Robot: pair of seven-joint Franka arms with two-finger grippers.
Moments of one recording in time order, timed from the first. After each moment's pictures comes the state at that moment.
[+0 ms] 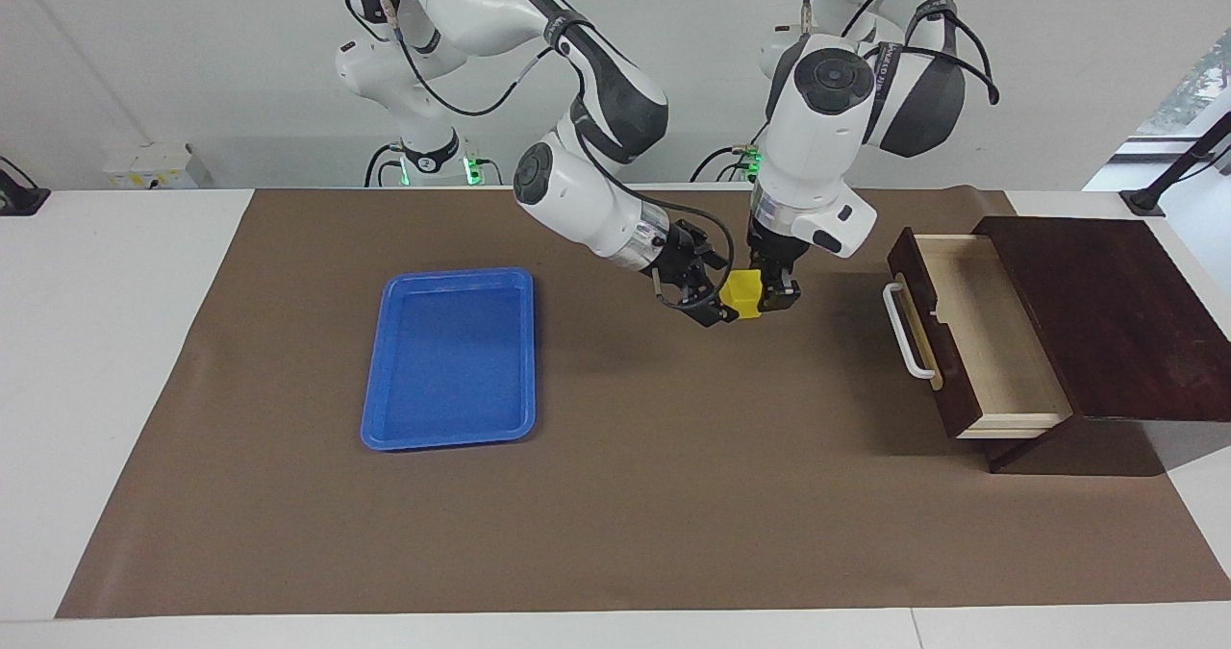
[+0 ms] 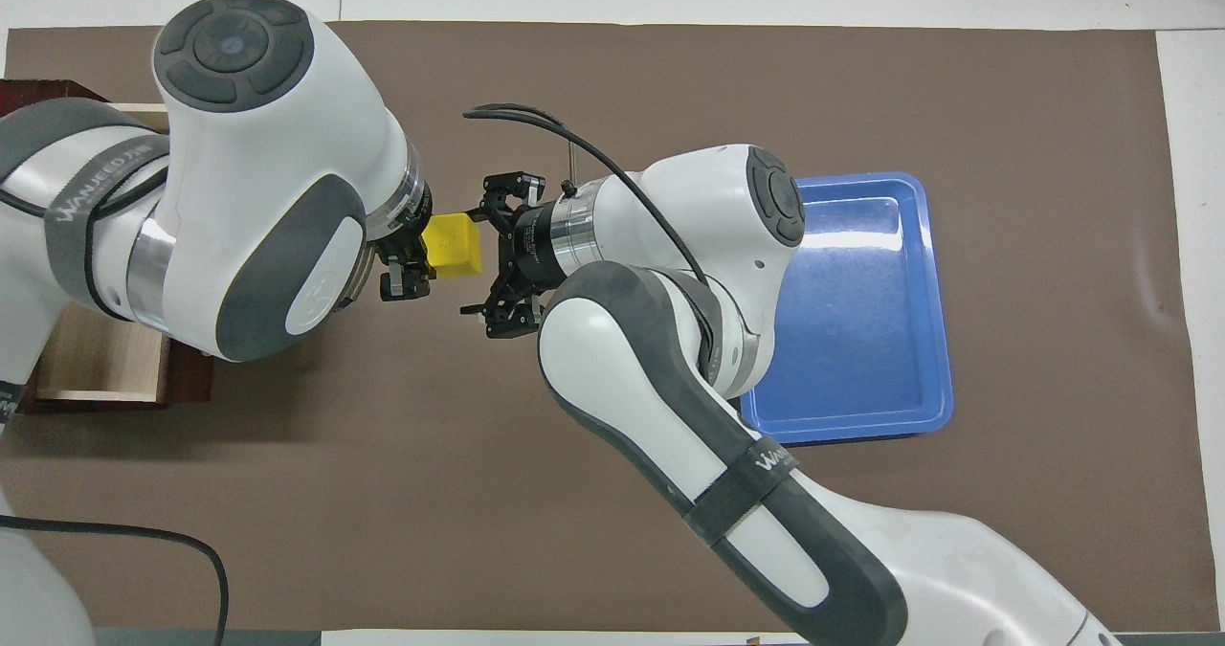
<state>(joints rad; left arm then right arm) -0.36 0.24 -0.13 -1.50 0.04 1.69 -2.07 0.53 0.43 0.10 -1.57 0.90 2.33 1.63</state>
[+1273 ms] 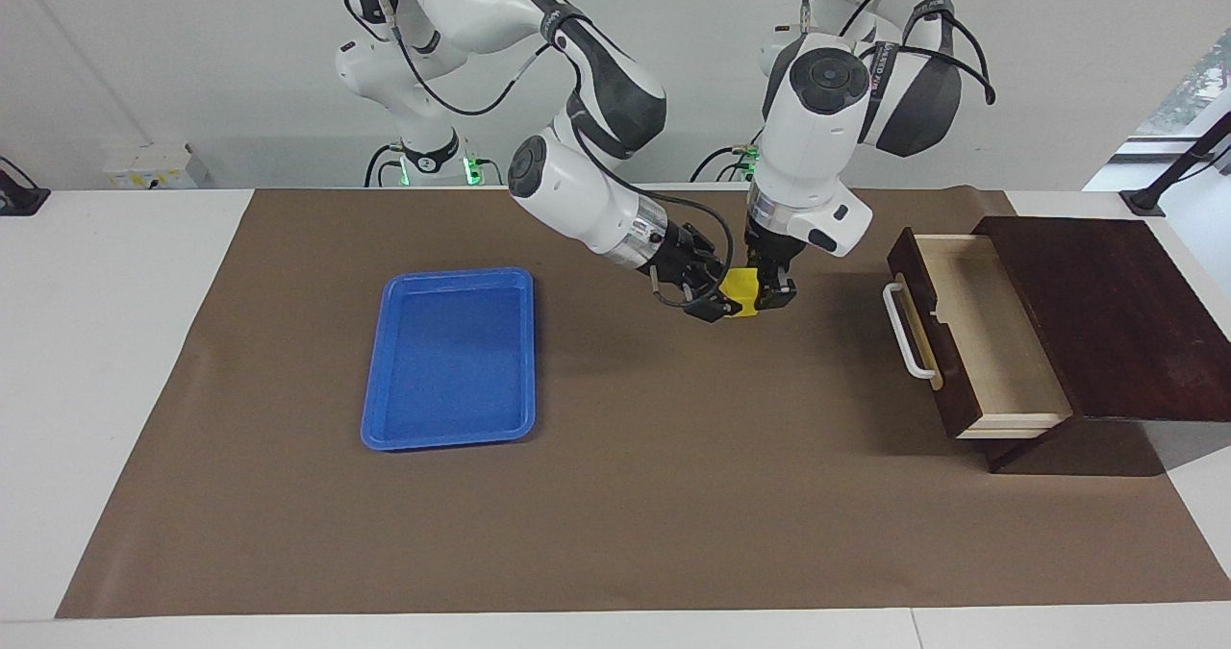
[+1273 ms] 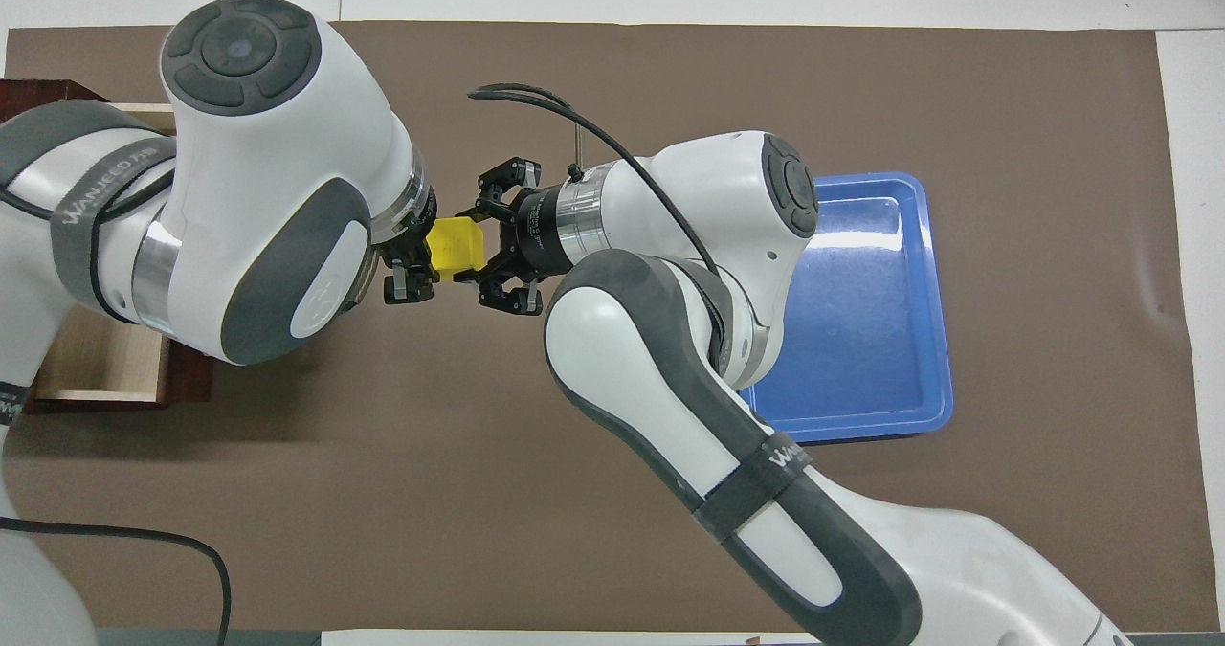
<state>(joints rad) -0.36 0.24 -0.14 -1.51 0.04 1.69 -2.06 0.53 0.43 0.09 -1.54 0.90 2.33 1.63</state>
